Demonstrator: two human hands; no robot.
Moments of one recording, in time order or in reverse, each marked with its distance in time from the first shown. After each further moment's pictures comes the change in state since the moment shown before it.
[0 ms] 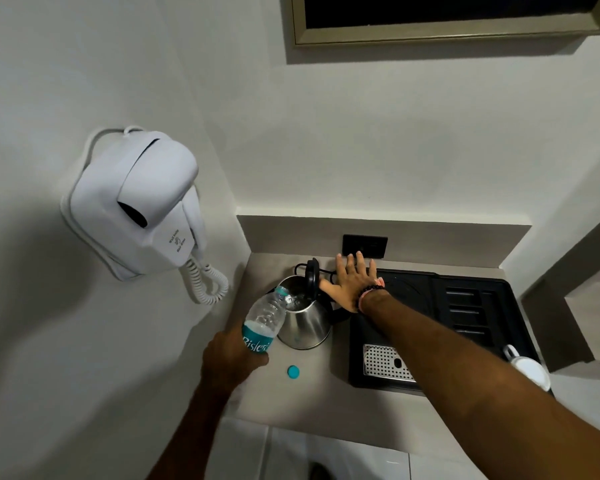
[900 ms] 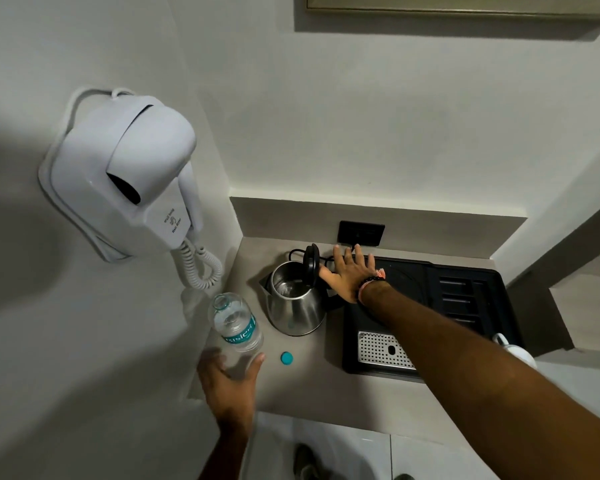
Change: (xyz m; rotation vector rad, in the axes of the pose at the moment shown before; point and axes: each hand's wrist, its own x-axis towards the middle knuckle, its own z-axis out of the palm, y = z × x) left_hand -0.050 -0.035 0.103 -0.602 0.457 -0.233; right_hand 0.002 0.000 0.010 0.042 -0.037 0.029
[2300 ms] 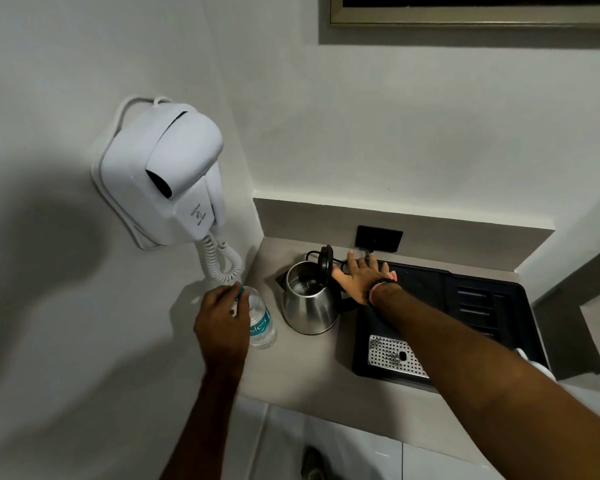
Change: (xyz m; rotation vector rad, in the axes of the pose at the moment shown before) left_hand 0.049 0.121 -0.057 0.096 0.251 0.466; right_hand -0.013 -0.007 -0.011 0.012 -0.063 0.012
